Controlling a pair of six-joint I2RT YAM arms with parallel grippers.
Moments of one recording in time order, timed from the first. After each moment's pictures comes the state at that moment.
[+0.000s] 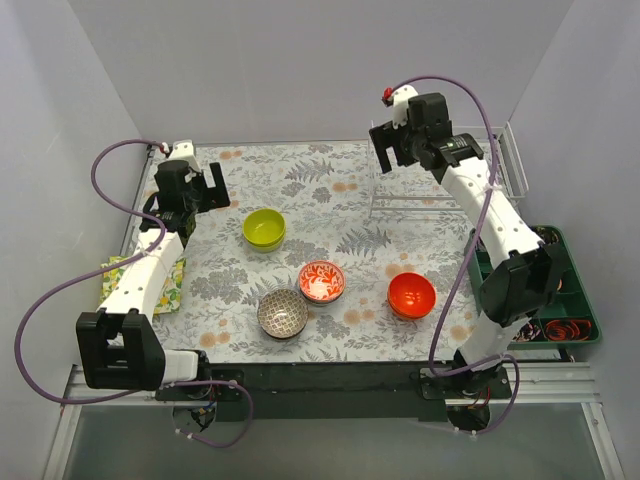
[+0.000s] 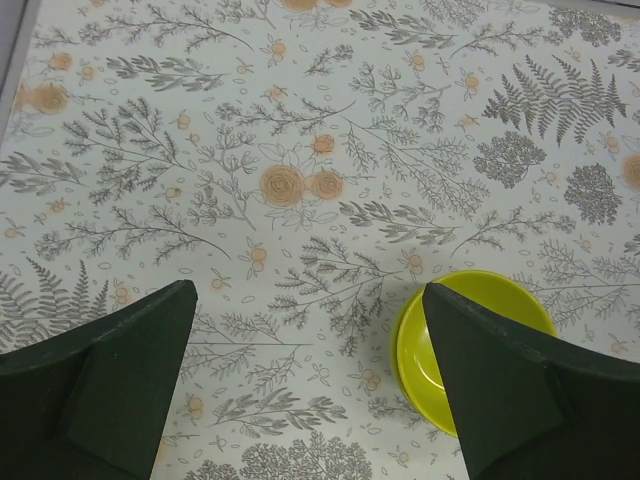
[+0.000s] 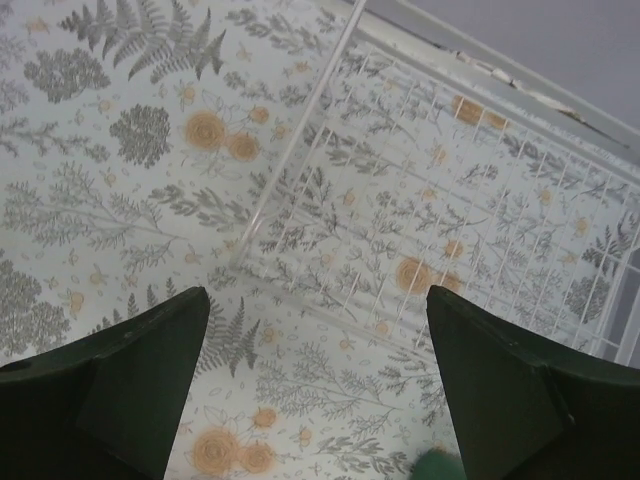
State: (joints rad) left arm -0.05 1.31 1.04 -0.20 -0.11 -0.14; right arm 0.37 1.68 1.71 -0.64 0.03 -0.16
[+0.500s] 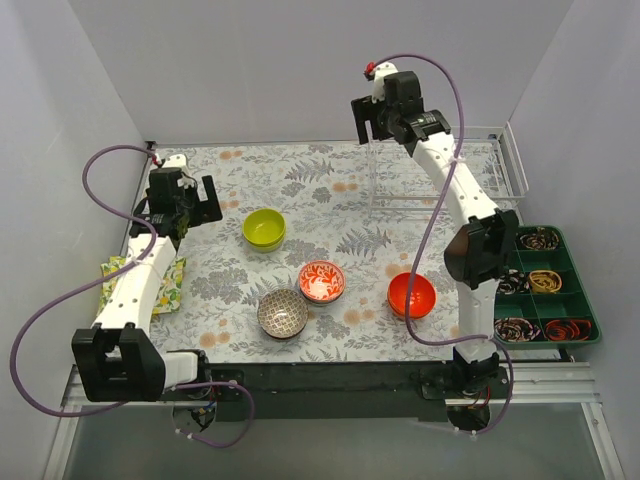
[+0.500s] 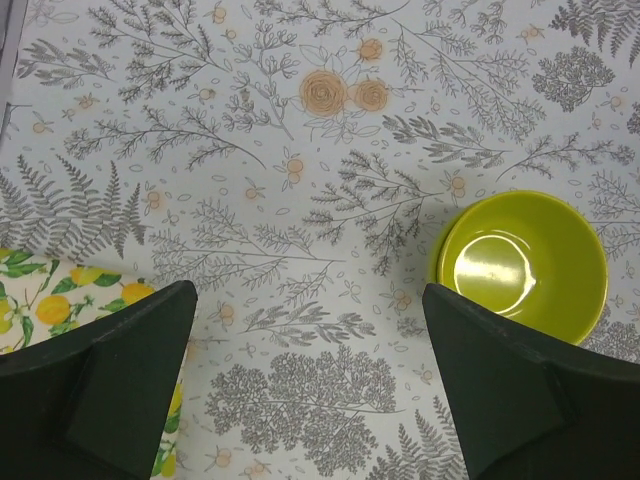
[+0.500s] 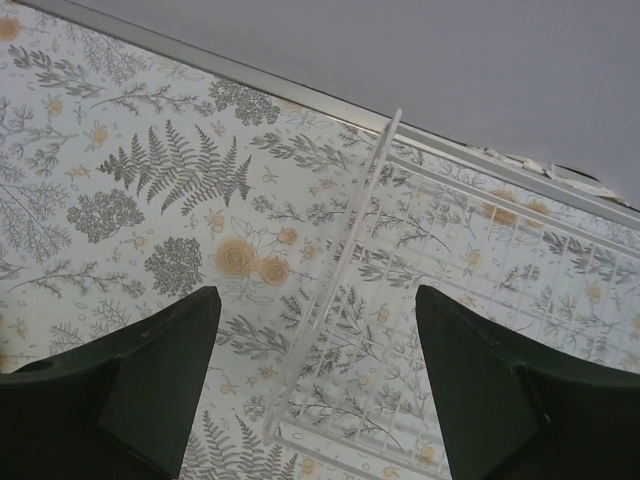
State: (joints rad) left arm -0.01 1.27 1.06 -0.43 -0.09 -0.17; right arm 0.39 2.06 2.21 -0.65 0.03 -0.06
